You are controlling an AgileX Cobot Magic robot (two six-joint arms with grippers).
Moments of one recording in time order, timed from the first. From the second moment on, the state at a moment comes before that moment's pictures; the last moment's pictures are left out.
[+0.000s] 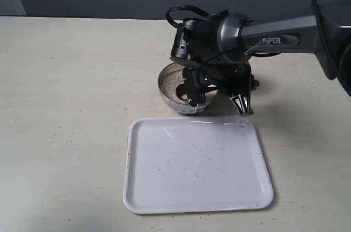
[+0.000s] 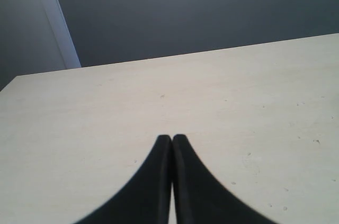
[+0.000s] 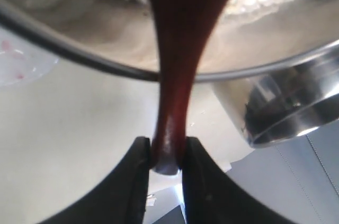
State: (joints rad) left arm -0.18 0.00 0.00 0.04 0.23 0.06; right arm 0.84 2.16 -1.46 -0.79 1.22 -0.57
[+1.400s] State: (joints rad) left arm -0.18 0.00 0.00 0.04 0.23 0.06; right arm 0.57 2.02 -1.46 -0.75 1.20 -0.63
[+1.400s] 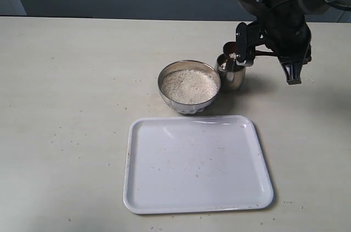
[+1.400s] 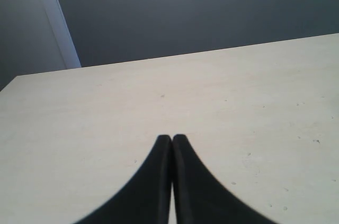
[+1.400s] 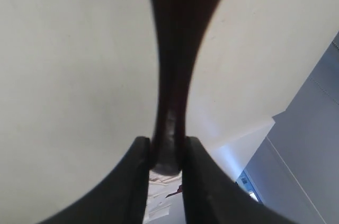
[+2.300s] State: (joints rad) left arm -0.18 0.00 0.00 0.04 0.23 0.06; right arm 0.56 2.12 -1.46 -1.02 0.99 -0.39
